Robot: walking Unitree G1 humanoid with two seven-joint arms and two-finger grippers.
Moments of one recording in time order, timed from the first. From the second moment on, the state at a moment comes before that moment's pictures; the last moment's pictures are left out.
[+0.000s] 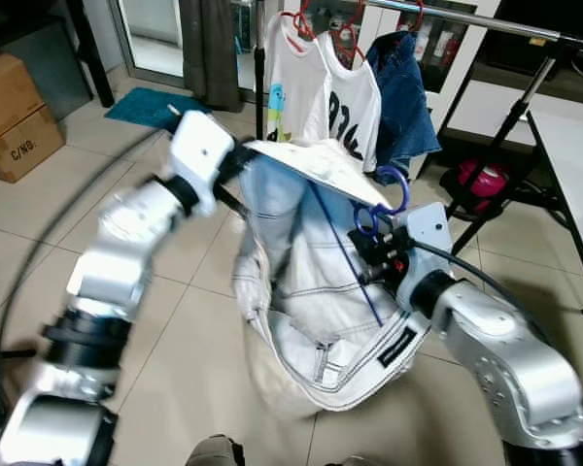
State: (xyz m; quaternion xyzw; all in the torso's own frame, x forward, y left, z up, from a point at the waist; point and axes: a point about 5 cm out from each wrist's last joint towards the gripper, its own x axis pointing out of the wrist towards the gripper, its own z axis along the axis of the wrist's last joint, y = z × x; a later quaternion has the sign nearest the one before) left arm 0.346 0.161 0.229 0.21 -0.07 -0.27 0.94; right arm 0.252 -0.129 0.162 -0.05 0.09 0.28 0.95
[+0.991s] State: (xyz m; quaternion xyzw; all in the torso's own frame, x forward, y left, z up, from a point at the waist) left arm 0.382 0.224 0.221 0.08 -0.01 -0.16 0.98; right arm 0.249 -0.154 0.176 0.15 0.00 0.25 0.96
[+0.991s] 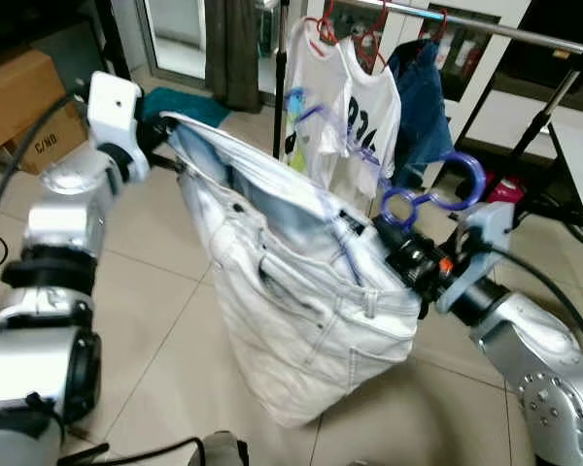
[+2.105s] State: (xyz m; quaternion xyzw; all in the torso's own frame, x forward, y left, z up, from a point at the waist) left arm 0.281 0.163 0.136 0.04 0.10 -0.11 0.99; right arm 0.240 -0.142 0.131 0.08 0.10 0.09 0.99
